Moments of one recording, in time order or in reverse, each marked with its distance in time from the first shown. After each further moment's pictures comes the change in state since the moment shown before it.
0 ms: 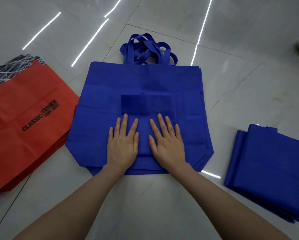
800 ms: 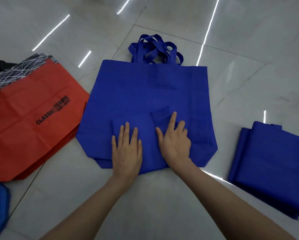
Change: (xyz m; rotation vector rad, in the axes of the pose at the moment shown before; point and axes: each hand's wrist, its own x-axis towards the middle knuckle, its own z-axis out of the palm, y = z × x) left_hand -0.042 0.010 -0.009 0.066 0.127 -0.066; right_hand -0.003 -0.021 -0.023 -0.001 -0.016 0.364
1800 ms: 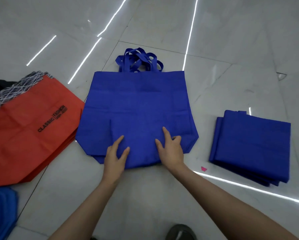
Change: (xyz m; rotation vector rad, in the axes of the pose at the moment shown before) left_hand -0.037 -0.012 -0.039 -0.909 -0.156 -0.287; right_hand -0.056 0.030 -0.019 0.413 -0.202 0.165
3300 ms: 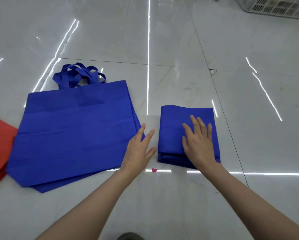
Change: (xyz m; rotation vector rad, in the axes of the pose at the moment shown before) left_hand -0.019 0.115 0.168 0.517 -0.468 0.562; right_hand -0.003 0.173 -0.154 -0.557 0.557 -0.181
